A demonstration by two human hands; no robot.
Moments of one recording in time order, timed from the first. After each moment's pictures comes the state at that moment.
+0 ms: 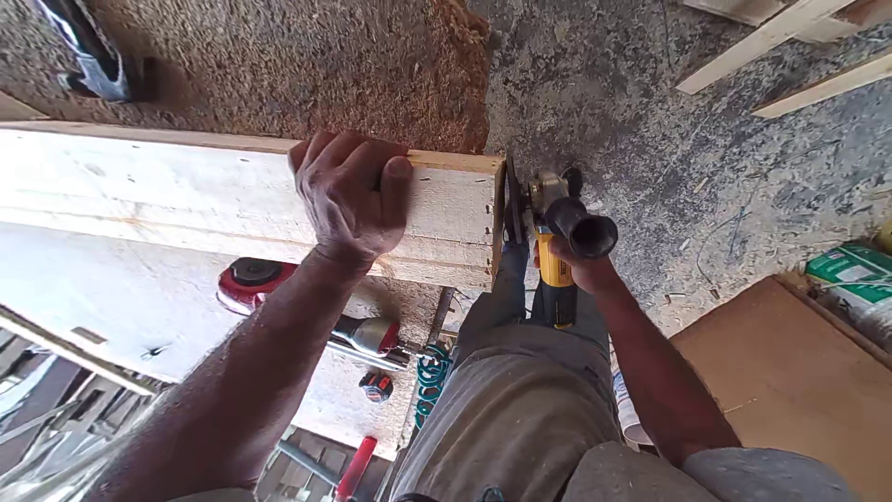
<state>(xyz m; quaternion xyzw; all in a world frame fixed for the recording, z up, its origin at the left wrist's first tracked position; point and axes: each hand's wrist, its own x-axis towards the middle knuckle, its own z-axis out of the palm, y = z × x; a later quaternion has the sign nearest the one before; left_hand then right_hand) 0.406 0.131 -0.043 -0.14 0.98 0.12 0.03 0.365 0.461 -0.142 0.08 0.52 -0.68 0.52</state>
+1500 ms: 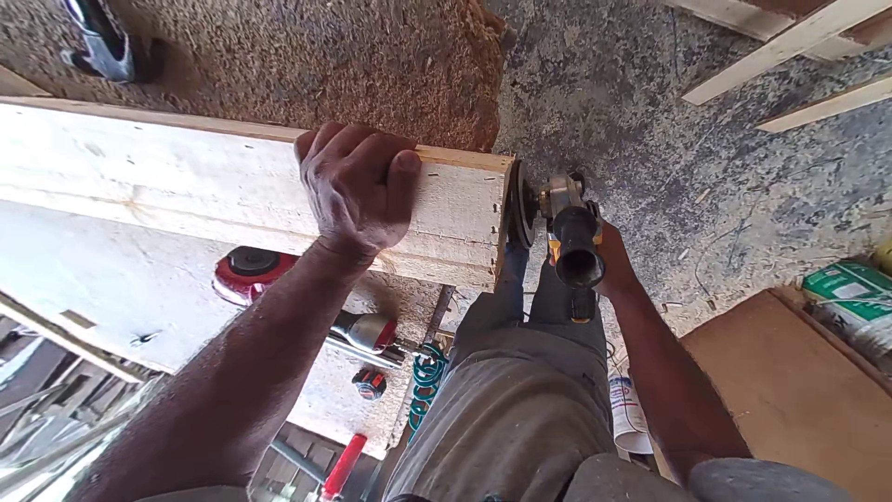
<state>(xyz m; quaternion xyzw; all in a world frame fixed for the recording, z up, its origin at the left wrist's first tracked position) 0.405 0.130 -0.044 -0.14 0.98 0.13 0.03 0.342 0.470 -0.137 0.02 0.60 -0.63 0.49</state>
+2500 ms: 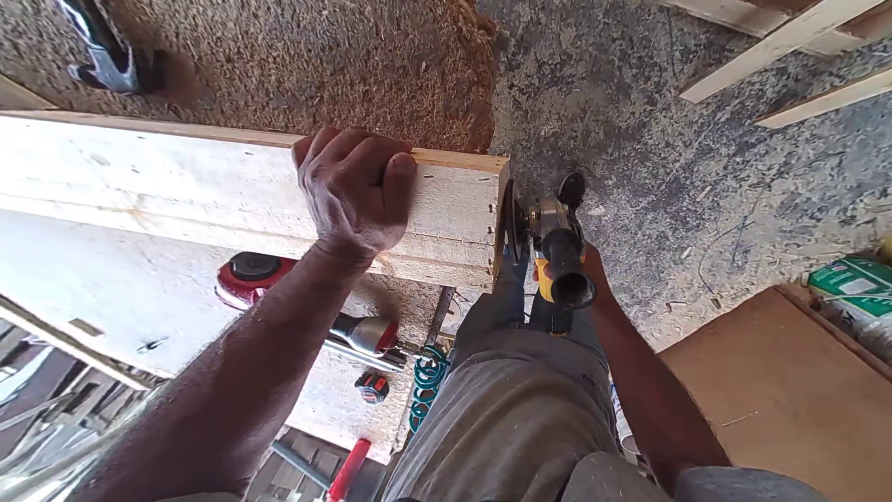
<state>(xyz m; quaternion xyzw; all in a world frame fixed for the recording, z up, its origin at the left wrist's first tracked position) 0.405 0.130 -0.044 -0.14 0.98 0.12 0.03 0.385 0.467 -0.138 0.07 0.58 -0.66 0.47</state>
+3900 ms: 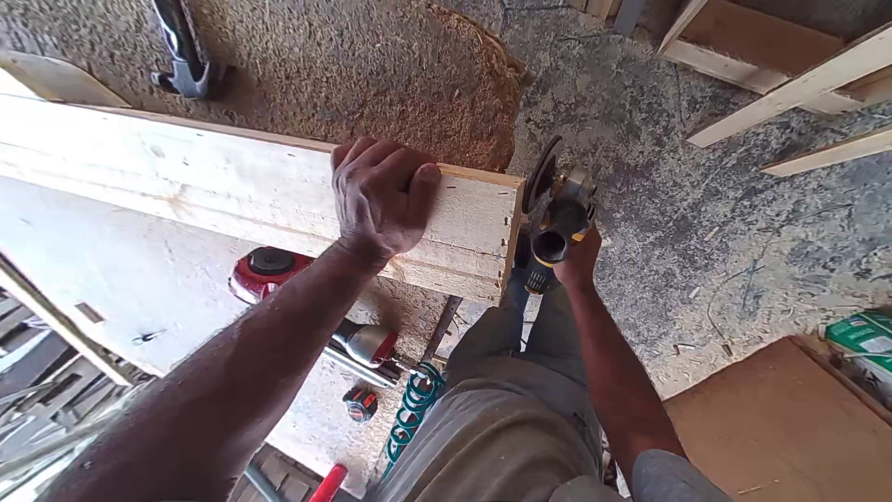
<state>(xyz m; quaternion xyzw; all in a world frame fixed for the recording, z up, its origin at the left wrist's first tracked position) 0.406 0.131 -0.044 -0.14 0.98 0.12 0.02 0.369 0.409 -0.195 0.04 0.72 -0.66 0.24</state>
